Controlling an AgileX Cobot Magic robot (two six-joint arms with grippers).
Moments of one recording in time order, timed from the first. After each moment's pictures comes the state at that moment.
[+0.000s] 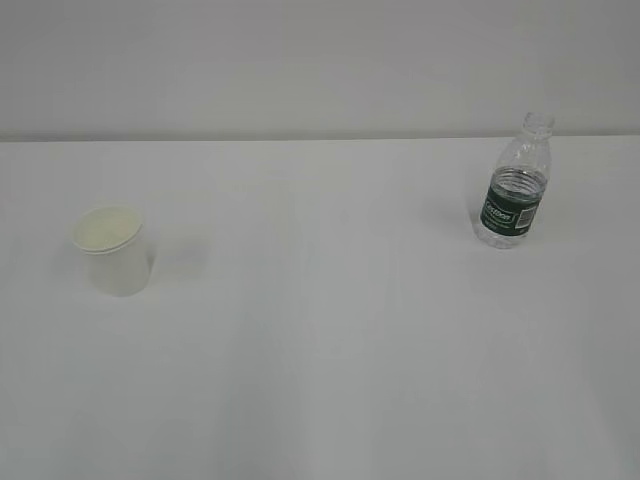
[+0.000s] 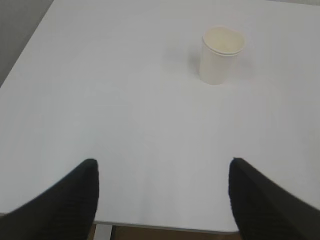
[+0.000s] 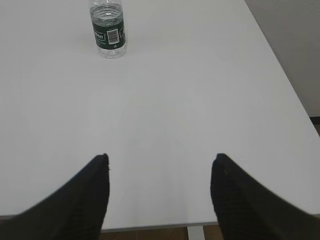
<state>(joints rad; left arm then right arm) 0.00 0.01 -0.52 0.02 1.11 -0.15 -0.07 -0.02 -0.51 -0.04 1.14 -0.04</state>
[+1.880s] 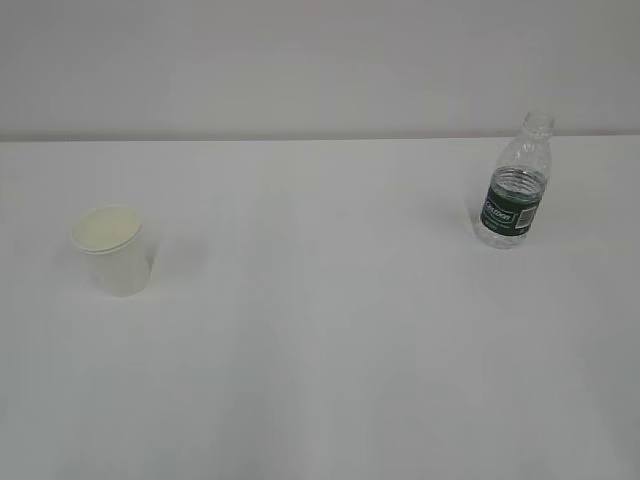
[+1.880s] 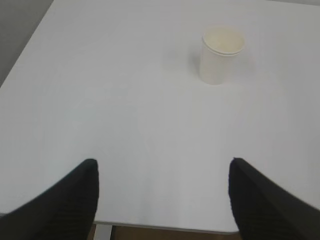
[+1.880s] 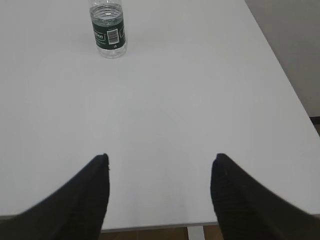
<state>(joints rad) 0.00 0.01 -0.52 0.02 1.11 -0.15 -0.07 -0.02 -0.51 -0.04 1.14 -0.04</state>
